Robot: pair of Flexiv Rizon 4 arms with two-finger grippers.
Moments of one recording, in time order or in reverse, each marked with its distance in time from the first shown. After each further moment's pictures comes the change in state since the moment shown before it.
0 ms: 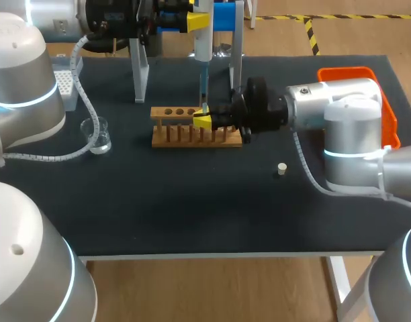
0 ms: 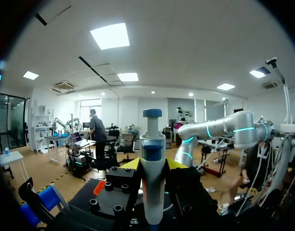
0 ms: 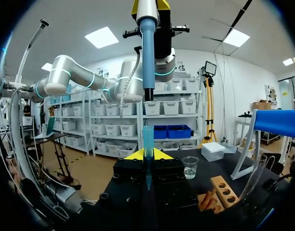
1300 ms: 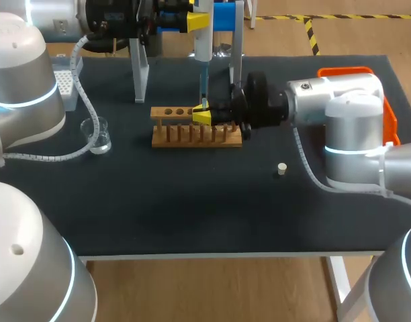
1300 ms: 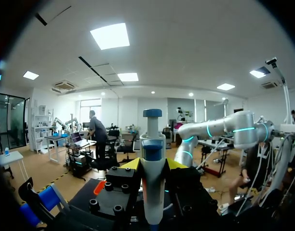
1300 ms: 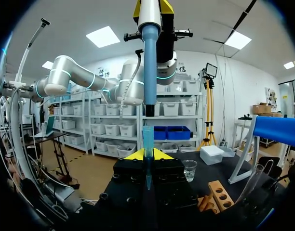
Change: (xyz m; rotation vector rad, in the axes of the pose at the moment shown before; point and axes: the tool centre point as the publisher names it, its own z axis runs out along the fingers) left arm 0.000 0.000 0.000 0.000 0.000 0.000; right arm -0.001 0.012 0.001 0.000 -0.004 -0.020
